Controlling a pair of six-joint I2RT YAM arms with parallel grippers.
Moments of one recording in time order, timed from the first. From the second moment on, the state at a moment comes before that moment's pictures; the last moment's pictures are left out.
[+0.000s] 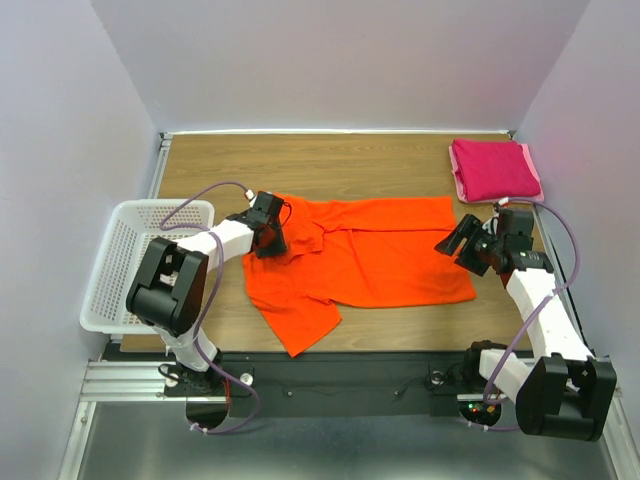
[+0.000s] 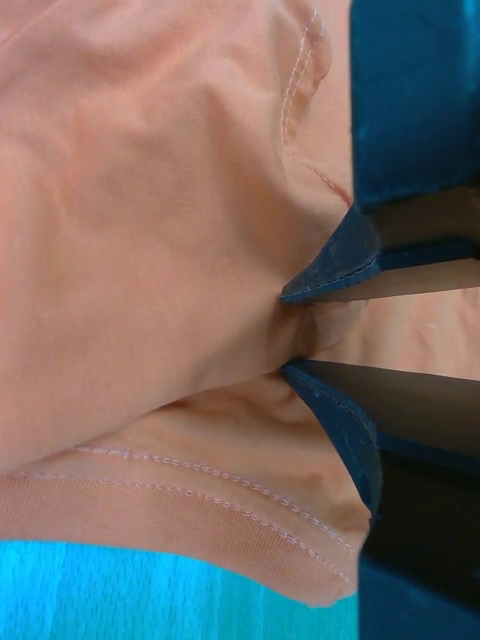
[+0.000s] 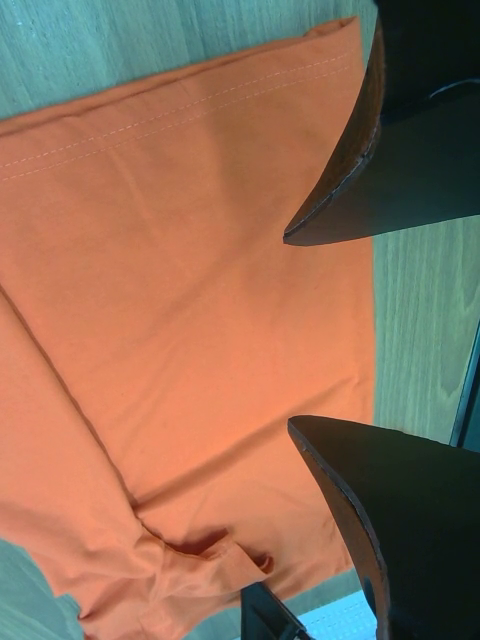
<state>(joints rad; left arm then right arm) -0.42 1.65 0.94 -0.34 -0.13 -0.59 -0.12 1.02 0.70 -0.51 -0.36 0.51</state>
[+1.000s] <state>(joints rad) -0.45 1.53 0.90 -0.45 -0.21 -0.60 -0.12 1.04 0.71 -0.51 -0.35 0.50</state>
